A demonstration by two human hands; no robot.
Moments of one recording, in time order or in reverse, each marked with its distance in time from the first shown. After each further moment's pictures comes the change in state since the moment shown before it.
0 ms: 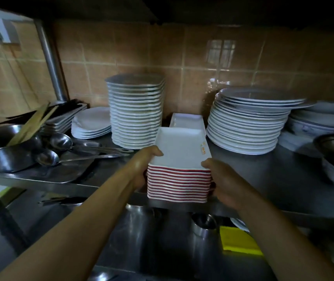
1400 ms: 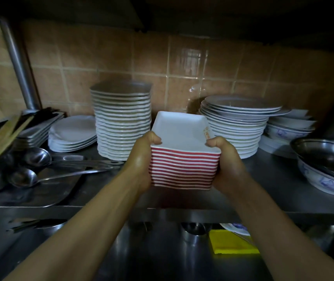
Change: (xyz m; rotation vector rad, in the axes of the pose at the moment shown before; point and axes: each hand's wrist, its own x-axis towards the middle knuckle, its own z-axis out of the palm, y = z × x) left_hand -0.009 0.036 0.007 -0.222 -0.183 0.118; right_hand 0.003 -0.039 0.014 0.408 -0.138 -0.254
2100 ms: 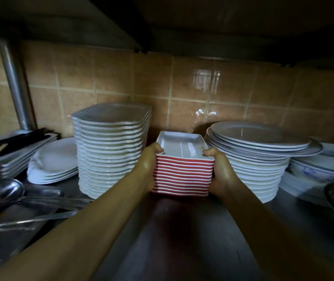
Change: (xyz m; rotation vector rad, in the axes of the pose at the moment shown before) left_hand 0.149 0.016 0.028 0.126 0.160 -0.029; right_hand 0.143 -0.037 -0.042 -0.017 0.153 0.180
